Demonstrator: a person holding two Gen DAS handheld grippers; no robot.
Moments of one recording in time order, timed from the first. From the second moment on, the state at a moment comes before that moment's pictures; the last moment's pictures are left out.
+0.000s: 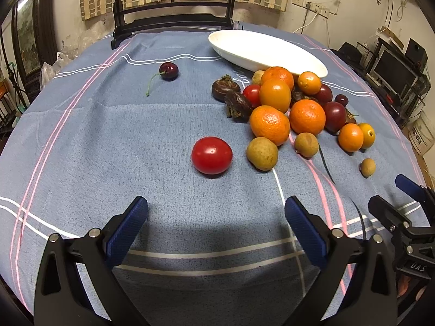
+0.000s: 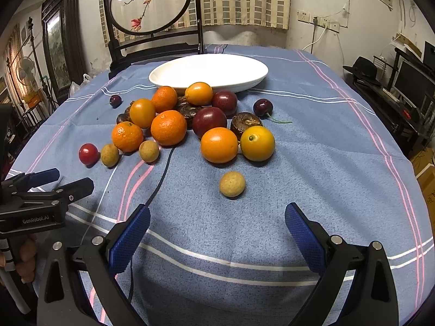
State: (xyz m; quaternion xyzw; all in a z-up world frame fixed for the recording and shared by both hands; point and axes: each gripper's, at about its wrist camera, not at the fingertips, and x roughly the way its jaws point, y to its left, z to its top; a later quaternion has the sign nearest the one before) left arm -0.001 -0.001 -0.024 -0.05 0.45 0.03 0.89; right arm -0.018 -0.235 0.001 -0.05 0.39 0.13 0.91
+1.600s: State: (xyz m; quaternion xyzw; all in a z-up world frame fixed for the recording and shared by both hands) left arm 0.049 0.005 -0.019 0.02 0.47 -0.04 0.88; right arm 0.015 -0.232 0.027 -0.06 0.39 0.23 0.89
